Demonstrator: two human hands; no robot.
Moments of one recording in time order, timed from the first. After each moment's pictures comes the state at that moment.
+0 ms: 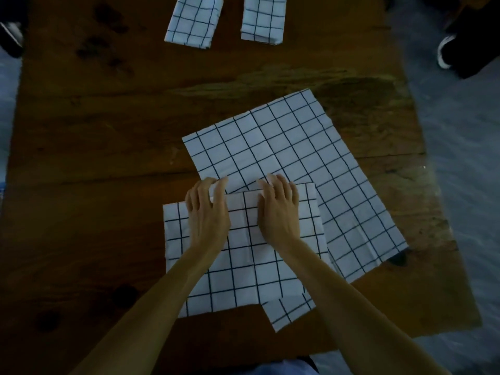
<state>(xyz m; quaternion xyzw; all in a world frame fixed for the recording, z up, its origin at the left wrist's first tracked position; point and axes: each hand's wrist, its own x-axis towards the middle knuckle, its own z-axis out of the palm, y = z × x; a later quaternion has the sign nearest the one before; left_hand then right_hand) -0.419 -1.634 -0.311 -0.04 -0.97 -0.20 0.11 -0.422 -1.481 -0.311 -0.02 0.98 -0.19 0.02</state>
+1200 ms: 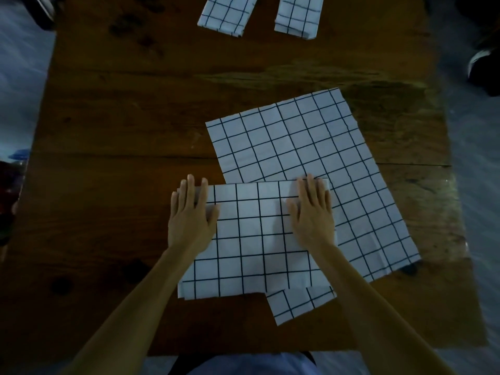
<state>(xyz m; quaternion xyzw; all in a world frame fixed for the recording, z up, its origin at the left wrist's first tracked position) -0.389 -1.698 -0.324 0.04 -0.98 -0.10 -0.14 -0.410 -1.428 -0.330 -0.02 0.98 -0.11 0.13</state>
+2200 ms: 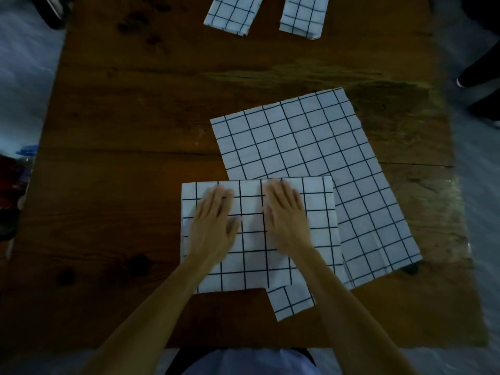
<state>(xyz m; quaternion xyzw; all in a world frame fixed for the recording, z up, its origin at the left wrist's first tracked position) -0.363 -1.669 -0.337 -0.04 -0.99 -0.10 -0.12 -0.398 -1.475 -0.337 -0.14 0.98 -0.12 0.12</state>
